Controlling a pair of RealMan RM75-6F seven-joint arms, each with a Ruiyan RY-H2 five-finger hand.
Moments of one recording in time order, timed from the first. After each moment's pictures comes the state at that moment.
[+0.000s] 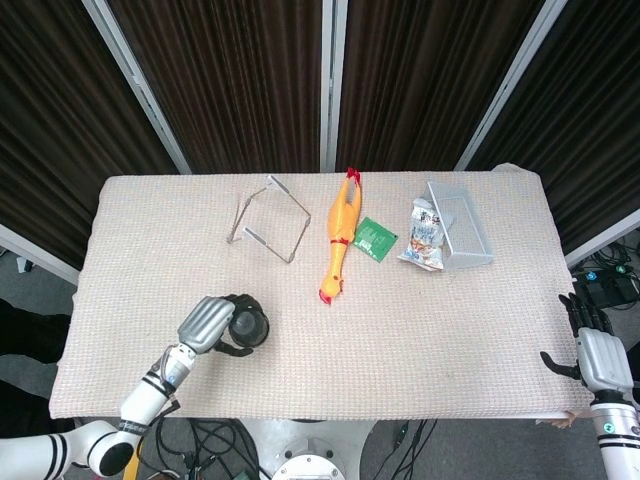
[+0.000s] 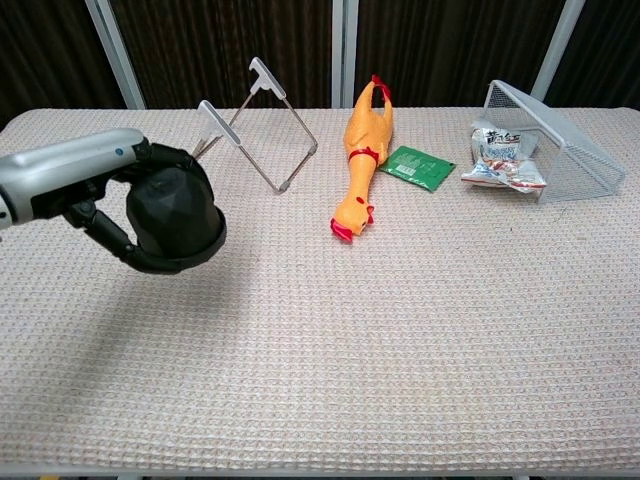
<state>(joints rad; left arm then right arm) -0.57 -1.50 -0.06 -1.63 1.33 1.04 0.01 0.12 -1.20 0.09 -1.44 -1.31 1.24 0.15</state>
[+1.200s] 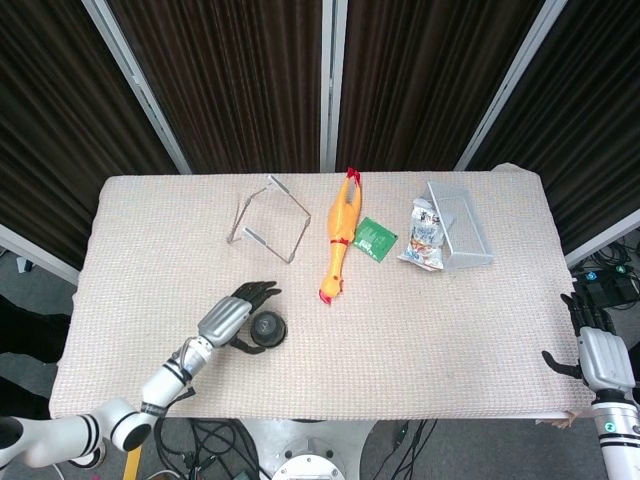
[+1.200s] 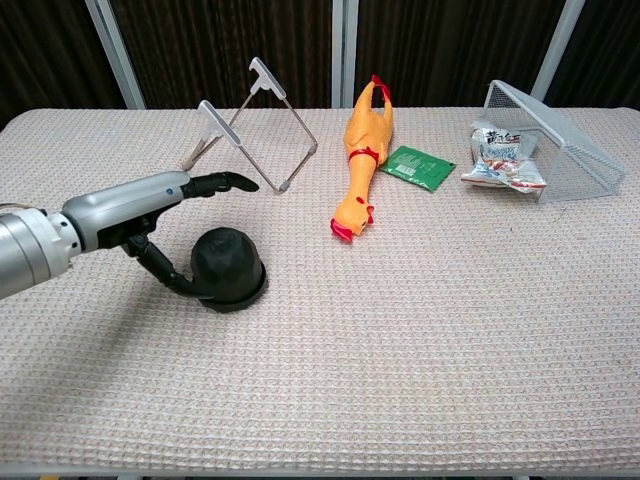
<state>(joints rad) -0.64 -1.66 -0.04 -1.31 1.47 0.97 -0.27 0.12 -1.19 0.09 -1.44 -1.30 1.23 0.14</state>
